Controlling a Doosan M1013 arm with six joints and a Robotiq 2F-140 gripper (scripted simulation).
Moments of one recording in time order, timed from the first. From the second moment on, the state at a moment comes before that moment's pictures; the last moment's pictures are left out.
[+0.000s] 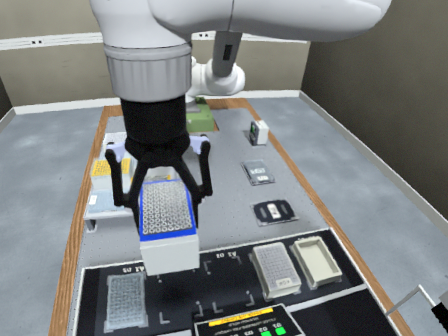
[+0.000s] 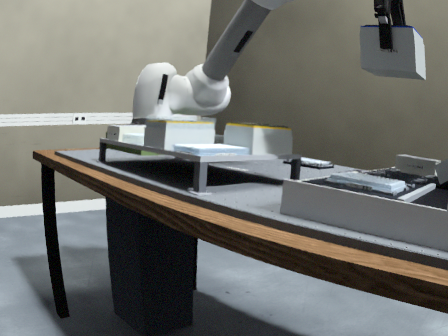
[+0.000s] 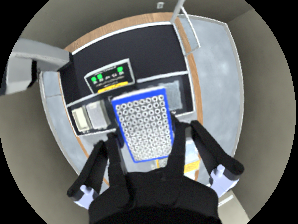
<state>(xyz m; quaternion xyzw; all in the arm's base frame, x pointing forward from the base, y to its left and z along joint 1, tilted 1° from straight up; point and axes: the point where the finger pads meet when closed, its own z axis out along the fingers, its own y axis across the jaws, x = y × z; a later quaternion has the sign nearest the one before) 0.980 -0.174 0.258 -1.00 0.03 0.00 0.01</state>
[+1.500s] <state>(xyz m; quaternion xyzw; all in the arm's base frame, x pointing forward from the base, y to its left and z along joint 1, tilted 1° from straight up) 0.980 -0.173 0.258 -1.00 0.03 0.00 0.01</state>
